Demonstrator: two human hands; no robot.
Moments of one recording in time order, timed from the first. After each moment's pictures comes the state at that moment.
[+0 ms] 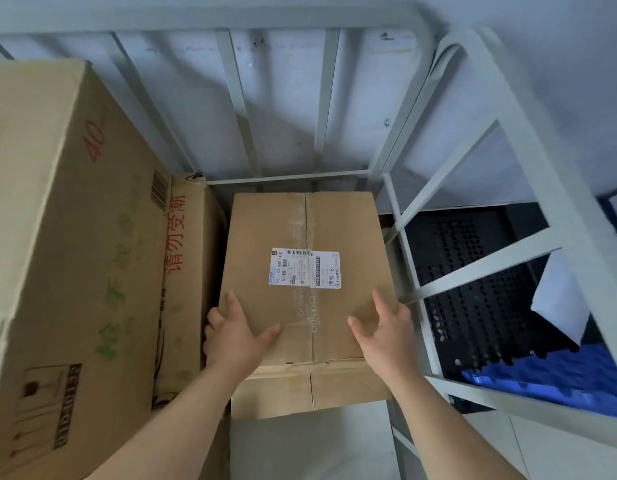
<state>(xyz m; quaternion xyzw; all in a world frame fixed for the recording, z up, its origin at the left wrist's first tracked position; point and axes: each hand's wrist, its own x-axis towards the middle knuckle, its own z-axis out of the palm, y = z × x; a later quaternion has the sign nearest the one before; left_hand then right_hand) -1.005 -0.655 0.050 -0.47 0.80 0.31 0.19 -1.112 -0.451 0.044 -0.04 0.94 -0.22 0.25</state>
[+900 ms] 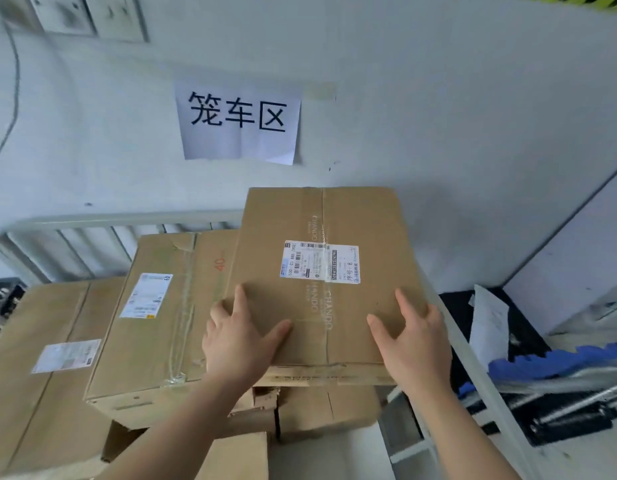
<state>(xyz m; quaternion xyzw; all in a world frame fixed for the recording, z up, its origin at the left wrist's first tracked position) -0.796 -0.675 0.447 -0.36 0.88 0.31 -0.07 -0.882 -0.461 0.468 -0.06 0.97 -0.23 -0.01</state>
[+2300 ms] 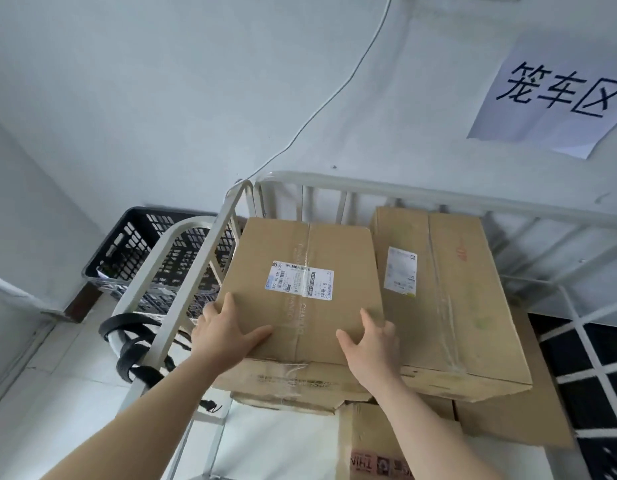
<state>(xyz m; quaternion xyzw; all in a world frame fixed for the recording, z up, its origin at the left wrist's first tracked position) -0.478 -1.127 0.380 -0.50 0.83 0.23 0.08 -0.629 -0.940 0.375 -0.16 0.93 -0.24 0.24</state>
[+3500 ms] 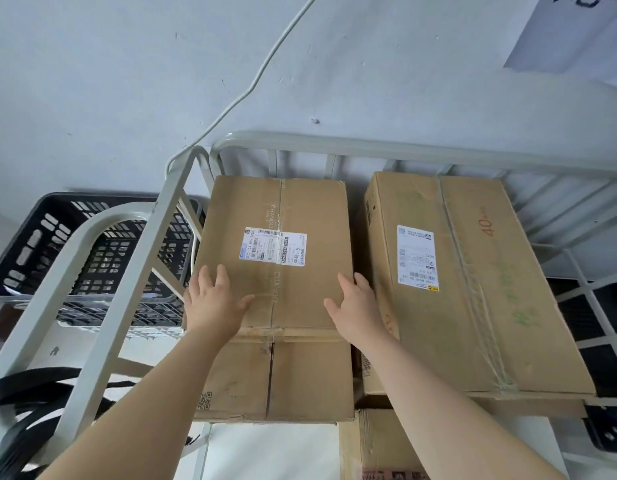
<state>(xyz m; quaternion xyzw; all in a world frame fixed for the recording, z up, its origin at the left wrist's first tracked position) -0.582 -1.217 0.247 -0.46 0.86 0.19 0.06 -0.719 -1.033 0.260 -0.22 0.91 -0.22 0.25</state>
